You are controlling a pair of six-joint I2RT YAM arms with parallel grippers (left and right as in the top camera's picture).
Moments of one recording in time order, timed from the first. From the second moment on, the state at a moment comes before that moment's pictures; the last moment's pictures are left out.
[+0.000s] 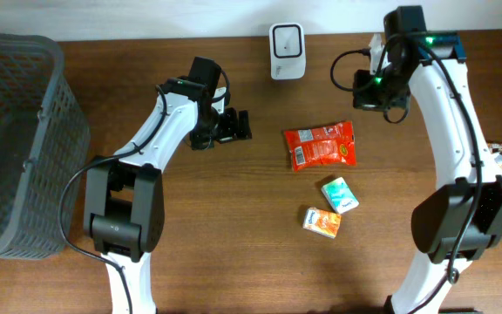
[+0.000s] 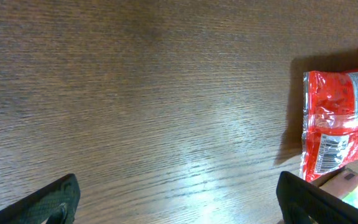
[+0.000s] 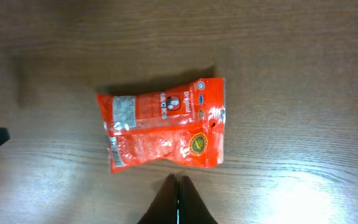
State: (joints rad) left arm -0.29 2.14 1.70 -0.91 0.31 -0.35; right arm 0.05 2.01 2.02 -1.31 -0.15 0.10
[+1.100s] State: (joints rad) left arm -0.49 2.31 1.70 -0.60 0.46 -0.46; right arm -0.06 2.15 1.44 -0.76 -0.81 -0.13
